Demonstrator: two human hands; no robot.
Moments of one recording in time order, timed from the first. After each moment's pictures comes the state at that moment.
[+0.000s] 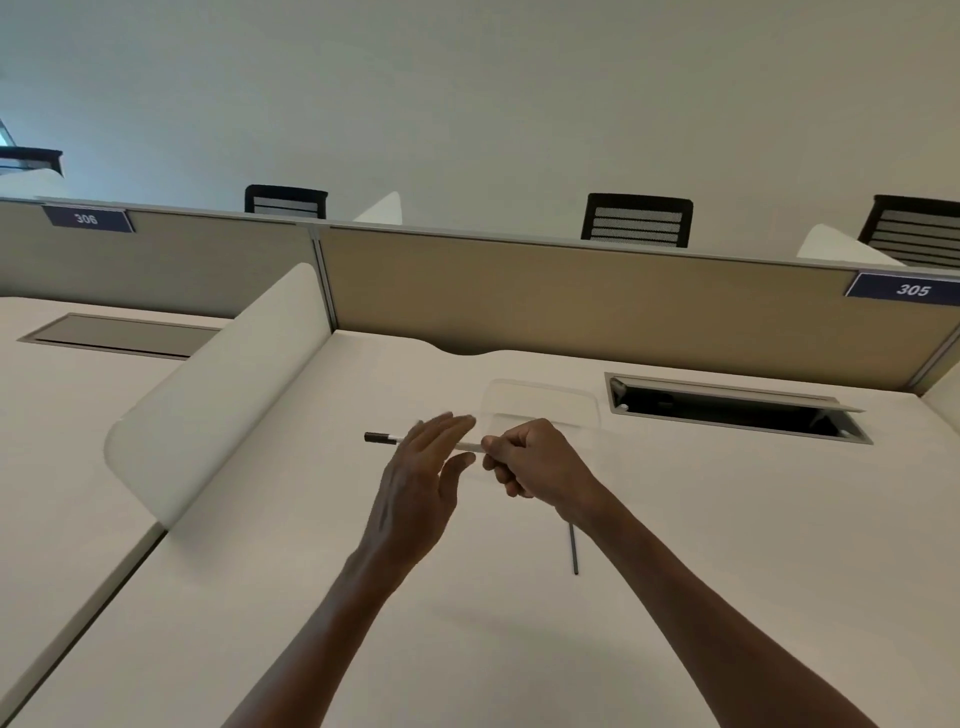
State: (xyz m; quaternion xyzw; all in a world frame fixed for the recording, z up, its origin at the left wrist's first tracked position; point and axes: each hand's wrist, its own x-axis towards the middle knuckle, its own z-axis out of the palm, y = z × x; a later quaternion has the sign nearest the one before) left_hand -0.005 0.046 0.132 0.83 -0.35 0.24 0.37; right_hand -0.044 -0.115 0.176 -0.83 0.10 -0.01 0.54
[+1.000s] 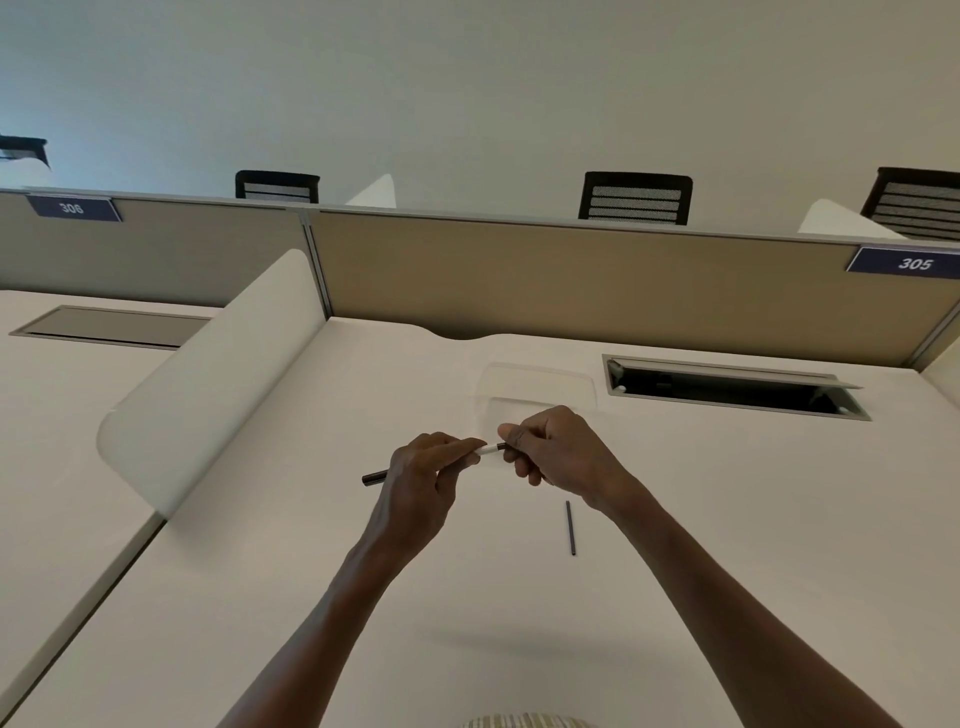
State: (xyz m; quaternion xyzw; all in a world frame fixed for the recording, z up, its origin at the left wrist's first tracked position) left_hand -0.005 0.044 0.115 0.81 -0.35 0.17 0.44; right_hand -0.059 -0.139 0.177 -0.85 0.09 0.00 0.52
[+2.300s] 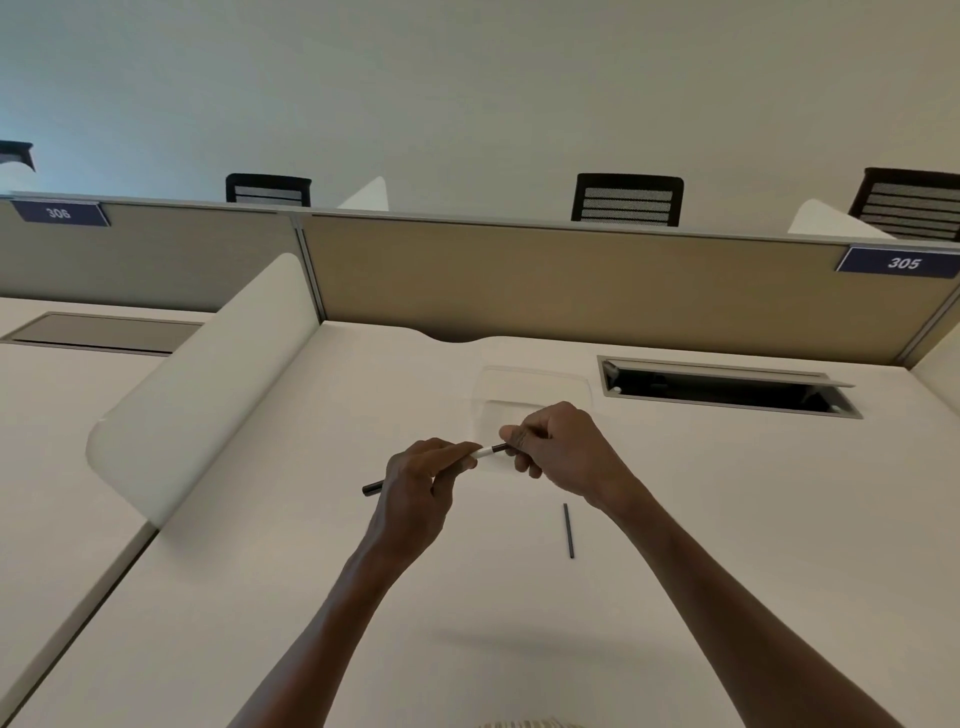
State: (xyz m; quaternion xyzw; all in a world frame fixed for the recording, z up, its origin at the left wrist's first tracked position) left_hand -0.004 0.041 0.112 0.81 -0.33 0.15 0.47; right_hand -0.060 -0.143 0.182 -0.88 0.10 -0.03 0.46
